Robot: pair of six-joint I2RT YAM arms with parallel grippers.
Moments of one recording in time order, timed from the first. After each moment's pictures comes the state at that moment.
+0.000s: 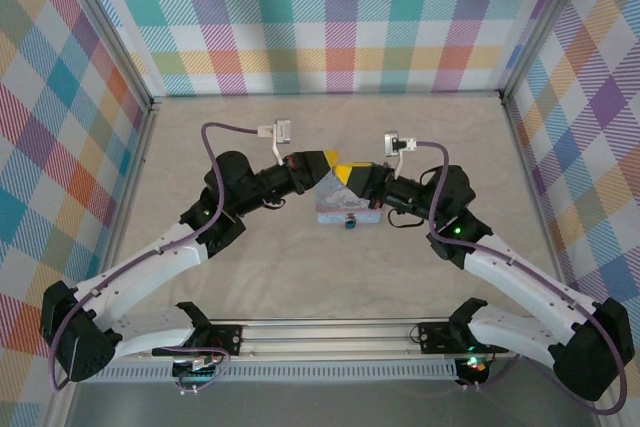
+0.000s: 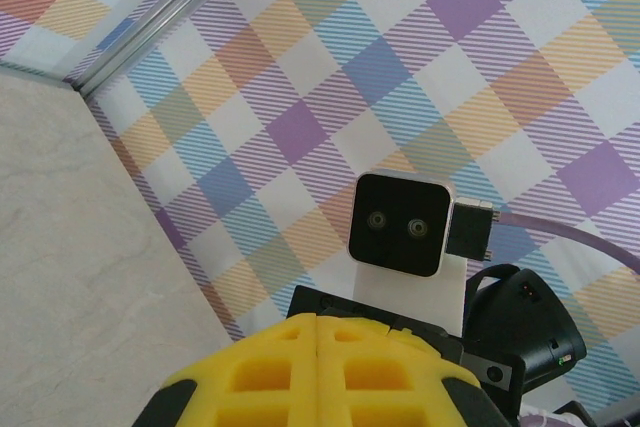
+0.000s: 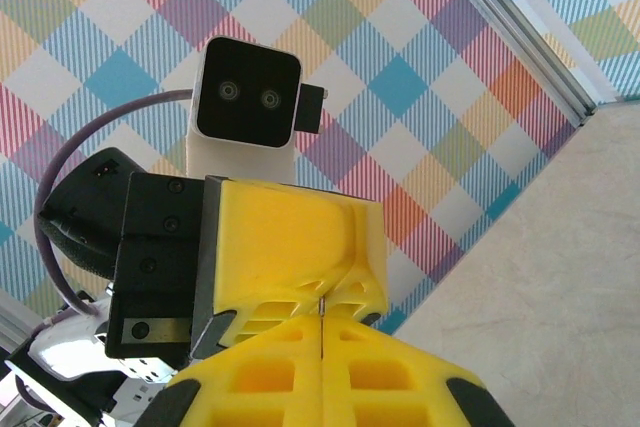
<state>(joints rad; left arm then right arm) -0.76 1.13 0.94 0.28 0.34 -0.94 0.68 1.00 0.74 0.45 -0.53 0.86</state>
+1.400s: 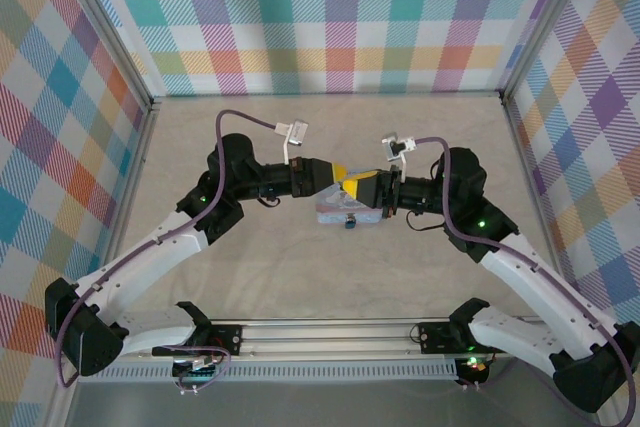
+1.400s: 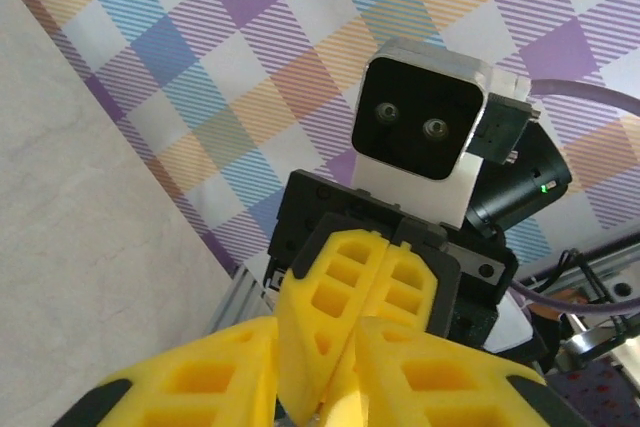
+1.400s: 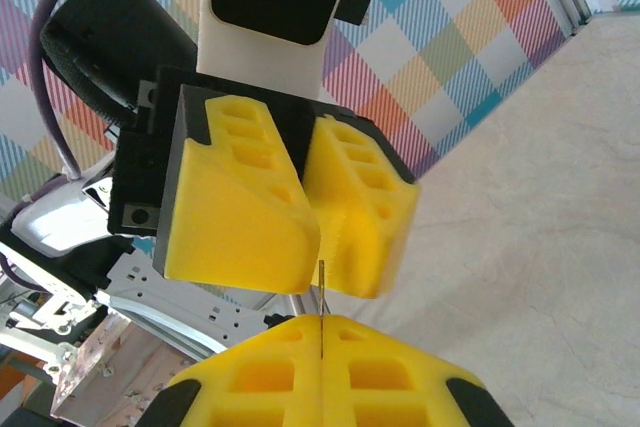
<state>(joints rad) -0.69 1.18 1.06 0.09 0.71 -0.95 0.60 0.95 0.93 -0.07 -0.74 0.62</state>
